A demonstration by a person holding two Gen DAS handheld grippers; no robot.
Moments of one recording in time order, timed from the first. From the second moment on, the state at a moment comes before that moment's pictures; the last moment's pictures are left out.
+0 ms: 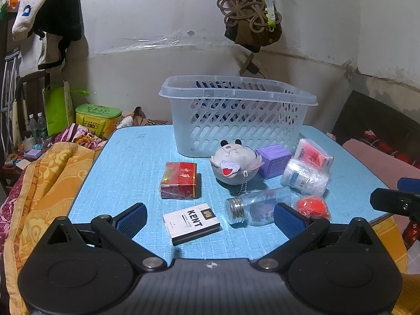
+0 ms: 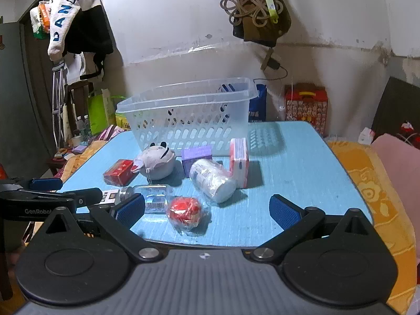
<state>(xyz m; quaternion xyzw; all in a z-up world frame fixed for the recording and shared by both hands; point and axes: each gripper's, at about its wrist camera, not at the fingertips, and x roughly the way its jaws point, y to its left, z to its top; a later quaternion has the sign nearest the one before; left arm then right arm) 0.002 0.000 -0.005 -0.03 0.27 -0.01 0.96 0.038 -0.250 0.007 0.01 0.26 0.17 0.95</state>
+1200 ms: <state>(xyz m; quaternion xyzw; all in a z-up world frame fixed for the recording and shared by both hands) 0.003 -0.001 -0.008 -0.03 0.28 -0.01 0.96 0.037 -0.250 0.008 0.01 0.26 0.18 0.95</state>
